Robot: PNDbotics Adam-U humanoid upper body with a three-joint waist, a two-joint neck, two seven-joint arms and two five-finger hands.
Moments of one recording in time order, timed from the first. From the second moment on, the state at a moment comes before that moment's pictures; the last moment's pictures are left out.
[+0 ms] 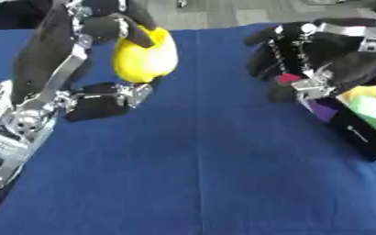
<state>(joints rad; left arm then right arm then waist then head) -0.85 0.44 -0.48 -1.76 -0.64 -0.34 0.22 -0.66 -0.87 0.27 -1.98 -0.50 0.51 0.39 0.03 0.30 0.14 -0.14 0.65</state>
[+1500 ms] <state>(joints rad) -0.88 0.26 -0.52 -1.67 -0.69 -0.37 0.22 -0.76 -0.80 0.34 -1.98 -0.47 0.61 0.34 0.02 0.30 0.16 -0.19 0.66</state>
